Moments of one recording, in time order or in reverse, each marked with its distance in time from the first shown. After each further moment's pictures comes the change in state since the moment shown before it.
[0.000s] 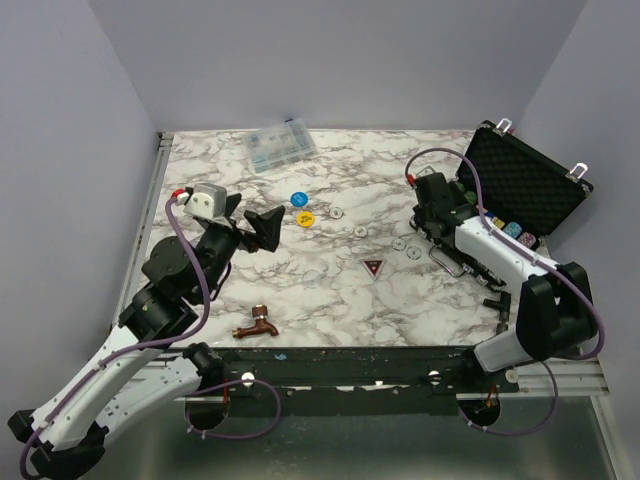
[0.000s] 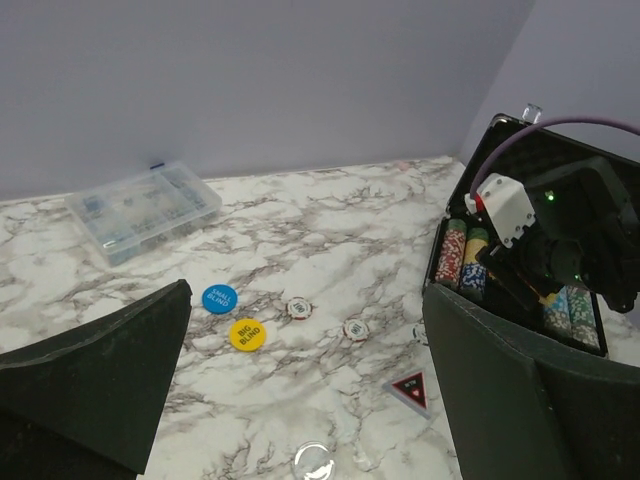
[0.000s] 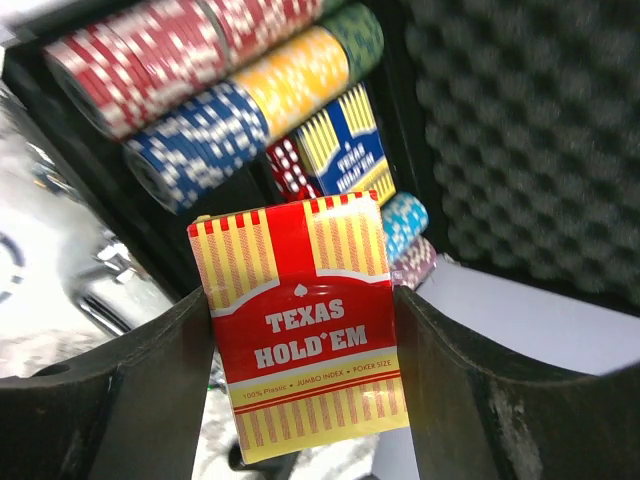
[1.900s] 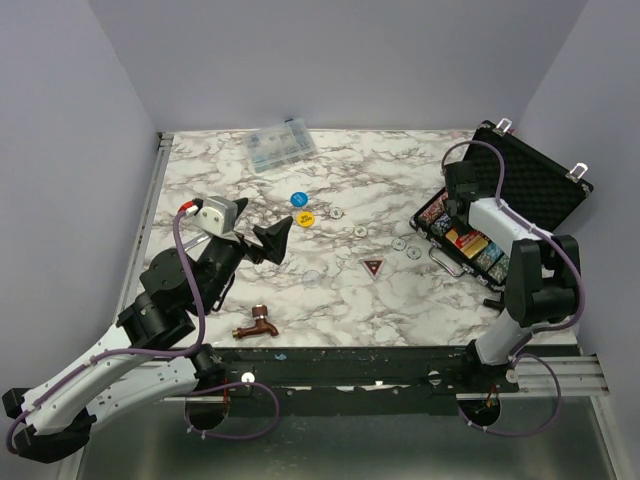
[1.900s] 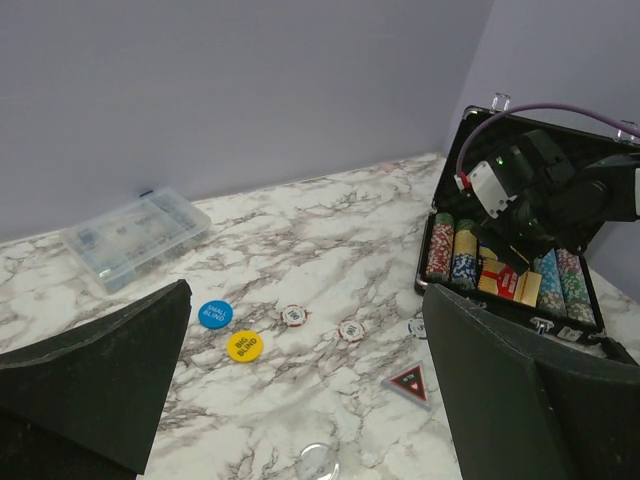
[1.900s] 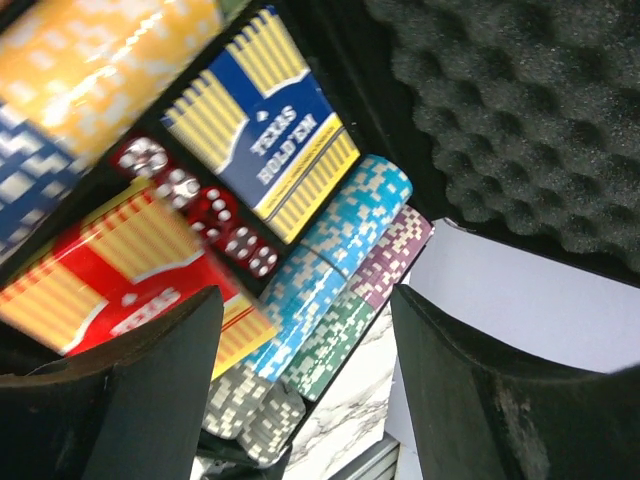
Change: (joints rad) left arm -0.222 -0.020 0.000 0.026 -0.130 0.137; right arm -0.265 0.188 0.087 -0.045 -0.020 0.025
